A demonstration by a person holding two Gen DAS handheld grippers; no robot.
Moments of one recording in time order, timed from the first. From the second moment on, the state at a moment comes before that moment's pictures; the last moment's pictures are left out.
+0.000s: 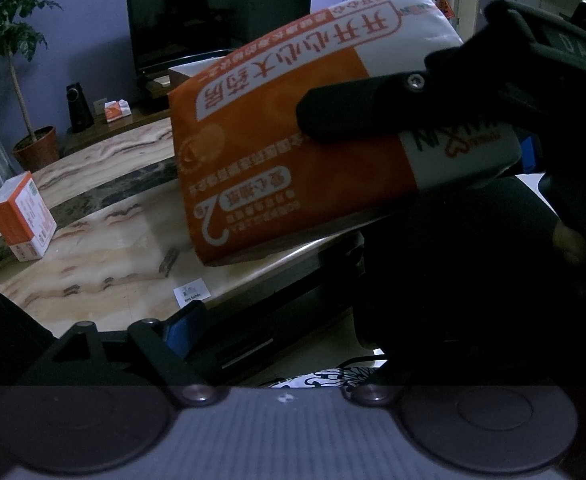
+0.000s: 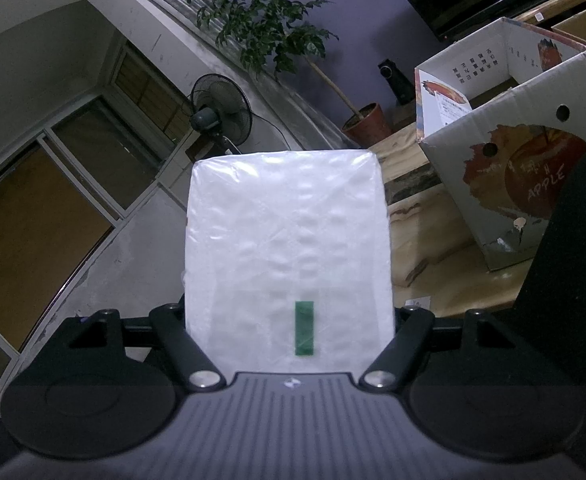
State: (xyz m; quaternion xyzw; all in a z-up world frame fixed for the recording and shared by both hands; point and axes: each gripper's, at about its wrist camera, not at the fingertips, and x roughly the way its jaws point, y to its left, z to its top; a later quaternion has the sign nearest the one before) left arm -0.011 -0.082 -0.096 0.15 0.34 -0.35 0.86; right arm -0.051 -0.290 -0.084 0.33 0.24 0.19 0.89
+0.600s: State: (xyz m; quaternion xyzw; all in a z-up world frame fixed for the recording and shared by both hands) left arm -0.012 -0.083 -0.096 0.15 0.34 -0.35 0.86; right arm -0.051 -0.291 -0.083 0.33 0.24 0.19 0.89
